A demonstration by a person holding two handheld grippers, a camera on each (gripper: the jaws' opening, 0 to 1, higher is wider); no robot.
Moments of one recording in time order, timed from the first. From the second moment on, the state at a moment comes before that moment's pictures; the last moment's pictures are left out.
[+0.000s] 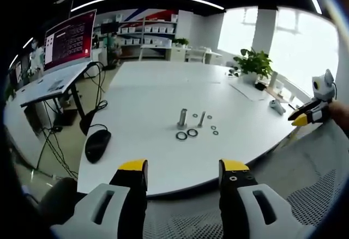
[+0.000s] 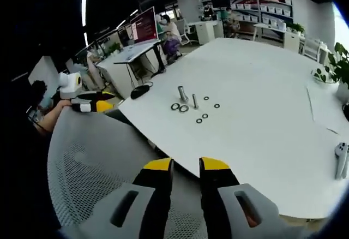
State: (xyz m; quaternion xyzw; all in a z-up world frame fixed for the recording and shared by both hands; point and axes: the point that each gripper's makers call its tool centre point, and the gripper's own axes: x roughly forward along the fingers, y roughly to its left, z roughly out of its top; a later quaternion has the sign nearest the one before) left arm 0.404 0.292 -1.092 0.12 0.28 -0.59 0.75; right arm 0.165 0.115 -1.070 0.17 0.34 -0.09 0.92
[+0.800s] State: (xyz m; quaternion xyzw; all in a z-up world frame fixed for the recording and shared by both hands) left arm 0.405 0.290 -1.090 0.11 0.27 -0.59 0.75; right arm 0.294 0.129 -1.073 0.01 0.44 0.11 0.89
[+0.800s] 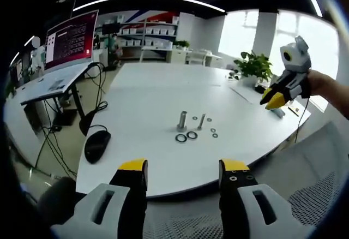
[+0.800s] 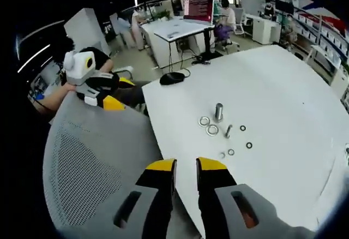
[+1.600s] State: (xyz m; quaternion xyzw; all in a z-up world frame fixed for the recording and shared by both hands) left arm 0.409 0.290 -1.089 0.10 0.27 -0.58 0.76; right arm 0.385 0.128 -1.180 -0.14 0.55 0.21 0.79
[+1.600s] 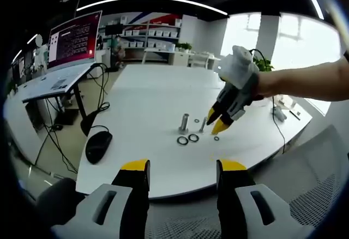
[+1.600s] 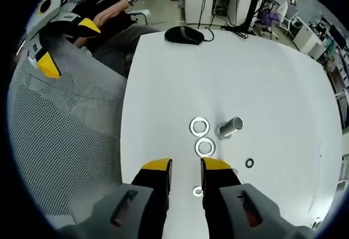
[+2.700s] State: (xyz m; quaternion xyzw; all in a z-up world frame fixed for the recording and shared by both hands) left arm 0.409 0.288 -1.085 0.09 0.27 -0.58 0.77; right arm 0.405 0.107 -1.240 -0.18 0.62 0.21 0.74
